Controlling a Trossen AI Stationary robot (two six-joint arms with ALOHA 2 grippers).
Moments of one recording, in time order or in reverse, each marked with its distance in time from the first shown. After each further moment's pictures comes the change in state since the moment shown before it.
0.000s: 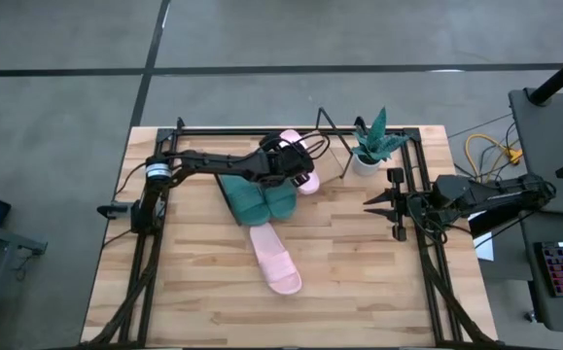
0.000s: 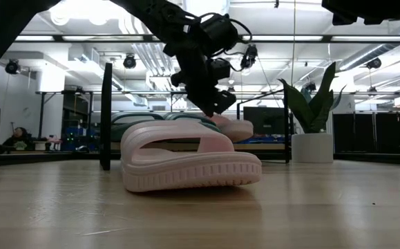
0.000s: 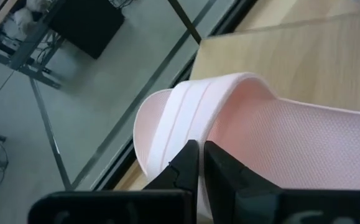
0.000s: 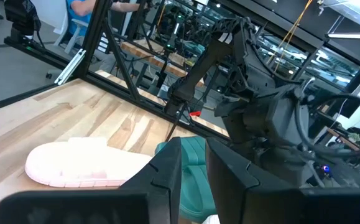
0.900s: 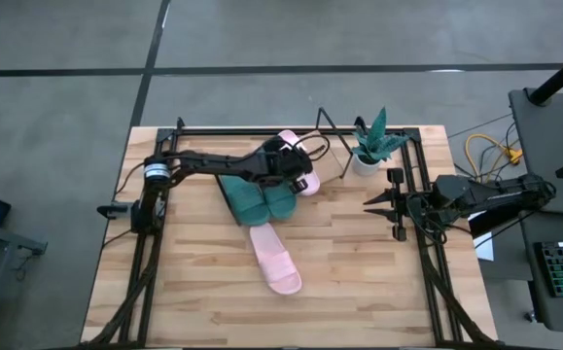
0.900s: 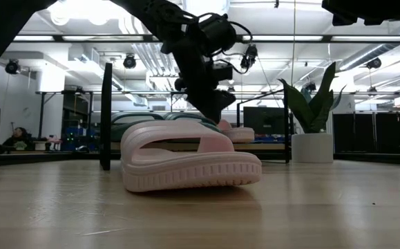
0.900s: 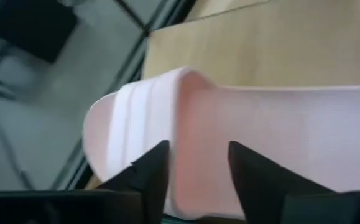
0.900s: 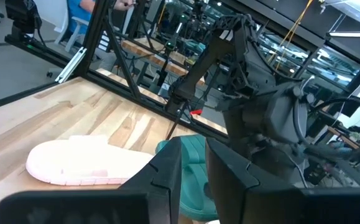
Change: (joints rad) left arm -0.003 -0.018 -0.016 -0.018 0.175 0.061; right arm 0.000 0.000 0.000 -0.007 0.000 0.000
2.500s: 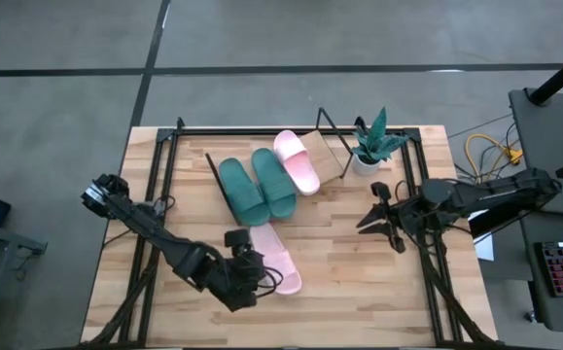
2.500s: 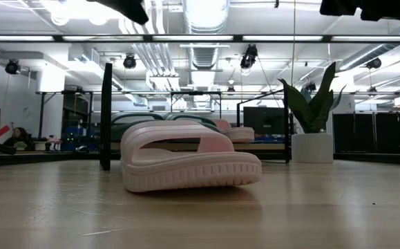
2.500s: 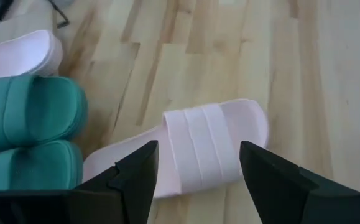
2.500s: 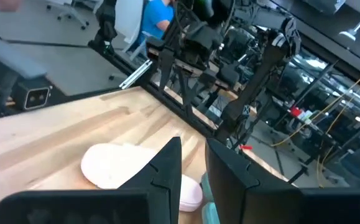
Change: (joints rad) left arm -0.791 -0.354 -0.170 -0.296 0.019 -0.536; right arm 0.000 0.188 0.001 0.144 -0.278 -0.133
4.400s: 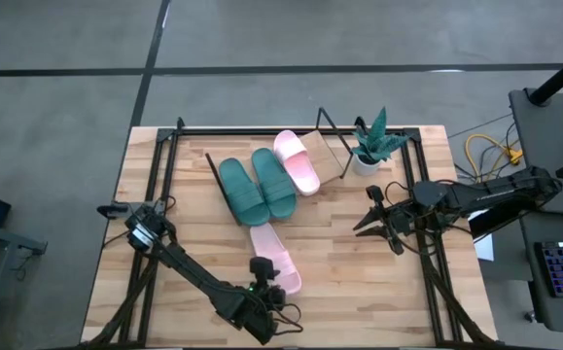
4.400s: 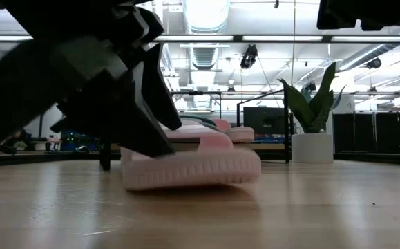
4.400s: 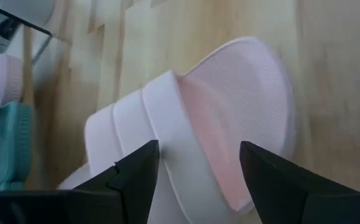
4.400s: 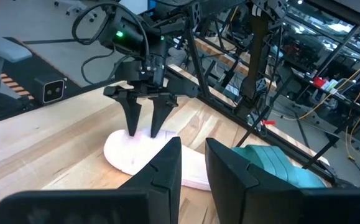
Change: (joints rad) left arm -0.056 0.493 0.172 0.017 -0.202 0.161; right arm 0.000 0.041 0.000 -0.047 -0.001 0.108
